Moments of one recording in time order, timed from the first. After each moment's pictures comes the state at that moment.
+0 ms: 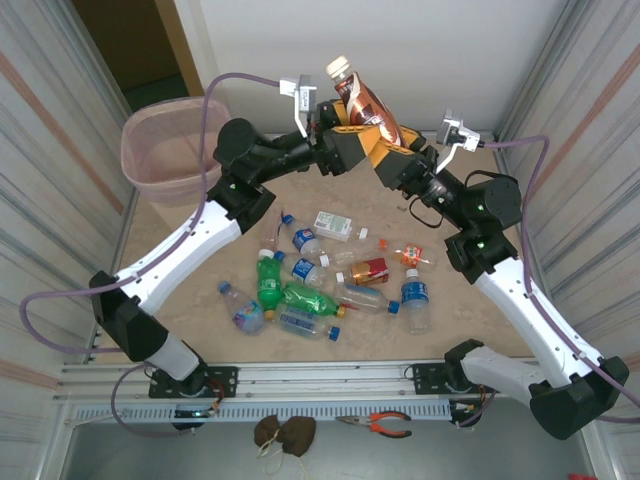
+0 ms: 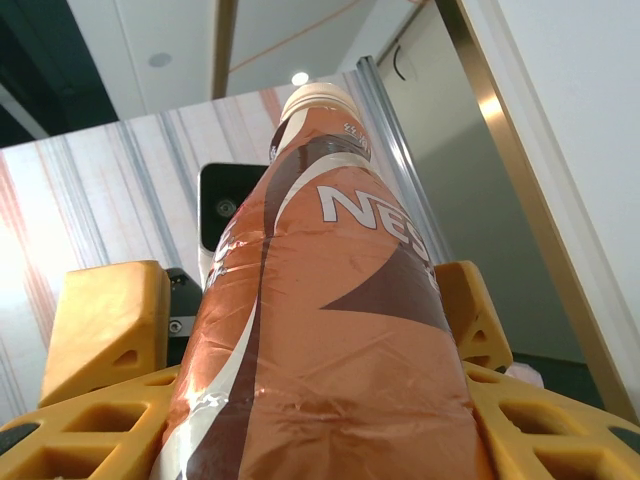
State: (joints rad) left arm -0.74 1.56 1.61 0.49 0.64 -0.67; right arm 0.49 1.04 1.08 0.52 -0.48 0.71
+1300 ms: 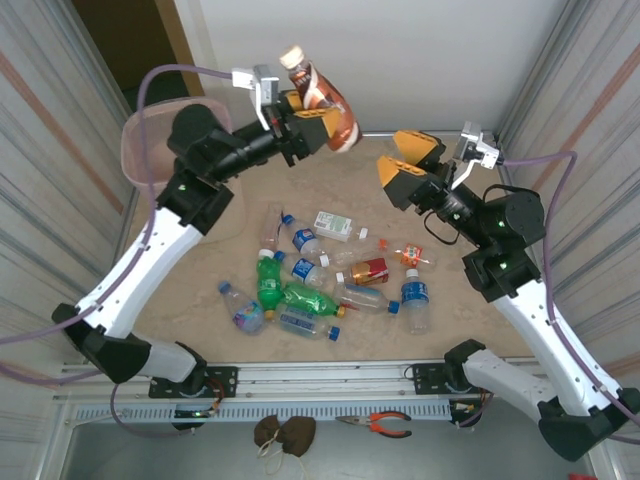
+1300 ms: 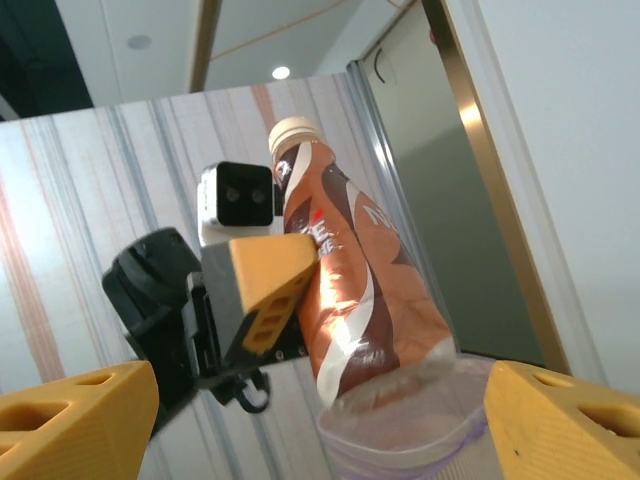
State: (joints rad) left arm -0.59 1.40 1.67 0.05 0.53 -0.38; right arm 0.50 0.90 1.09 0.32 -0.42 0.59
